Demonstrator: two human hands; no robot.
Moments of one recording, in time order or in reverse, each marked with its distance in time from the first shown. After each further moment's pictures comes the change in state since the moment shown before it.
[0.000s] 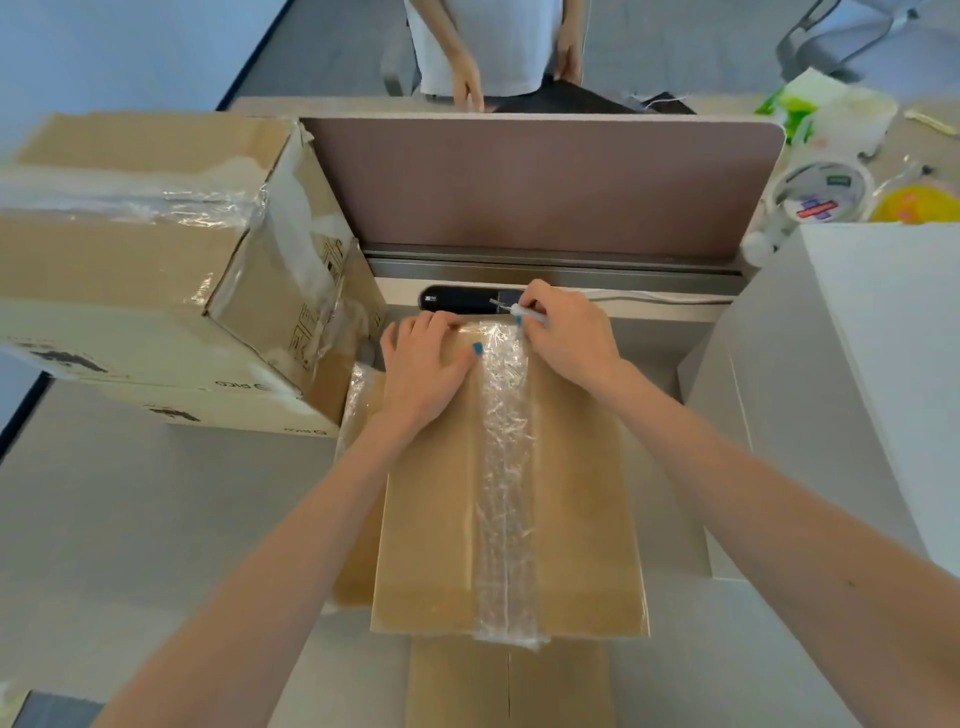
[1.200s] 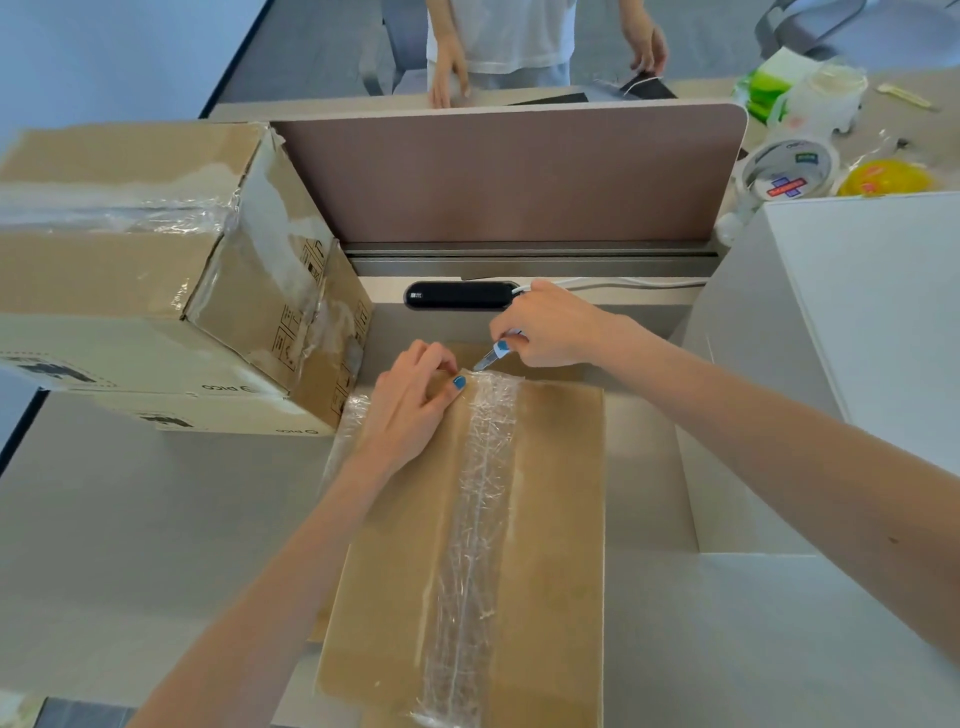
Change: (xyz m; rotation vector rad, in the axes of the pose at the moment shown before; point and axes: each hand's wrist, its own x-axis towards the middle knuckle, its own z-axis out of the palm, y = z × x) left_hand -0.045 0.004 -0.009 -0.071 -0.114 0.146; right_hand 0.003 -0.004 -0.031 -0.325 -0.423 -0.435
